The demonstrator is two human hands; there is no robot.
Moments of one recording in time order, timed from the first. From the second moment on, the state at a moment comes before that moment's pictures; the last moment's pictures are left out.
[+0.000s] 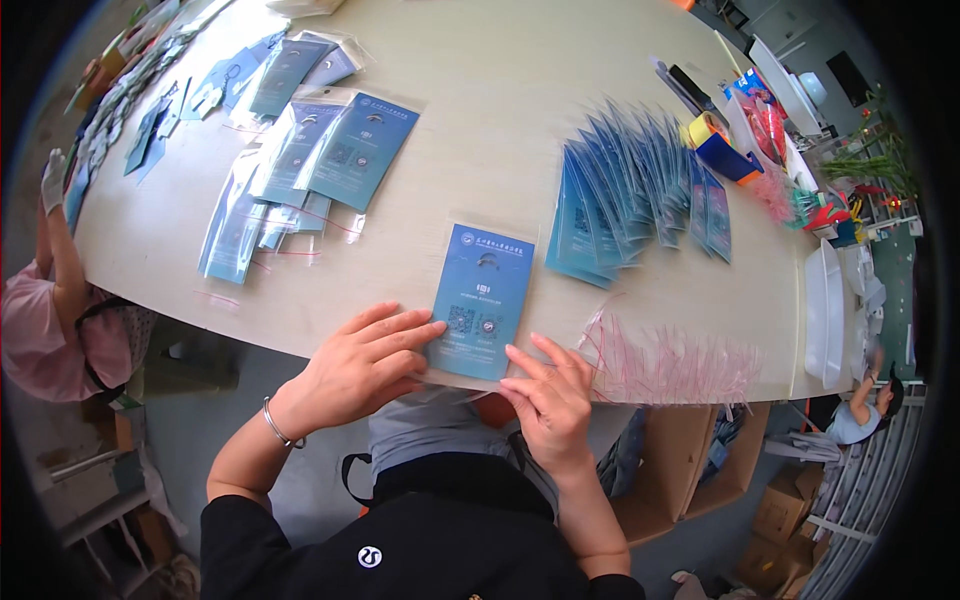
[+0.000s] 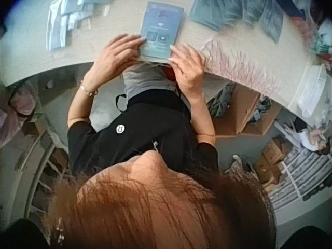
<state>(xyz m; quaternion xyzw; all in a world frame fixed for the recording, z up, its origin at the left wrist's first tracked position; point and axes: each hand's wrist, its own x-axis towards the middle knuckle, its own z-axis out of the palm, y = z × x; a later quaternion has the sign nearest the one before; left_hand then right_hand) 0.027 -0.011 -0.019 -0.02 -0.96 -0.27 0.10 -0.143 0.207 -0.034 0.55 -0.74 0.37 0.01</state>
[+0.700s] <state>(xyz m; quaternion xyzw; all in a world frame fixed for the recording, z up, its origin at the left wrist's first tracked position) 0.018 0.026 -0.013 0.16 -0.93 -0.28 0.17 -0.124 0.202 -0.016 0.41 -0.86 0.30 -0.04</state>
